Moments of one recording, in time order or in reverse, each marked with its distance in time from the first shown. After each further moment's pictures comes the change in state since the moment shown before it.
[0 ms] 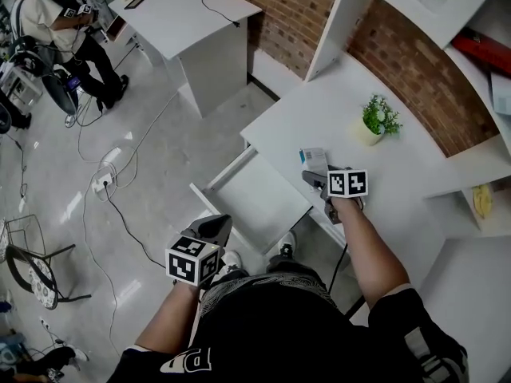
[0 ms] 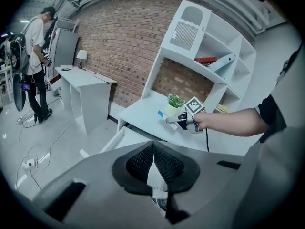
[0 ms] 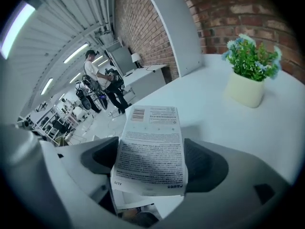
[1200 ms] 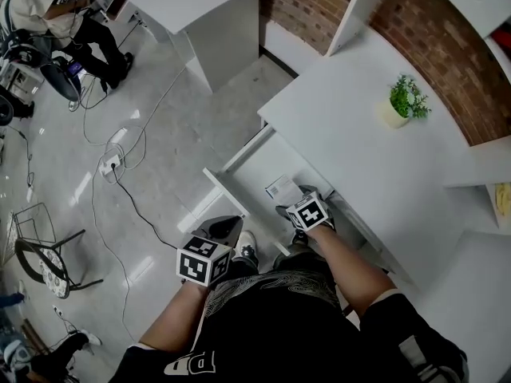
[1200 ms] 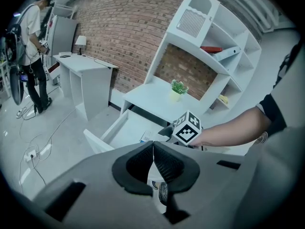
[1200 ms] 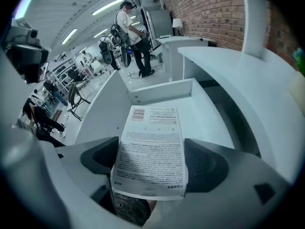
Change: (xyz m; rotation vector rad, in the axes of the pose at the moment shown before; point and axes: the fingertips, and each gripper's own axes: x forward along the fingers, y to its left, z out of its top) left arm 0.012 0.030 -0.056 -0.022 0.136 -0.017; right arm 0.109 0.108 -0.169 -0.427 0.318 0.064
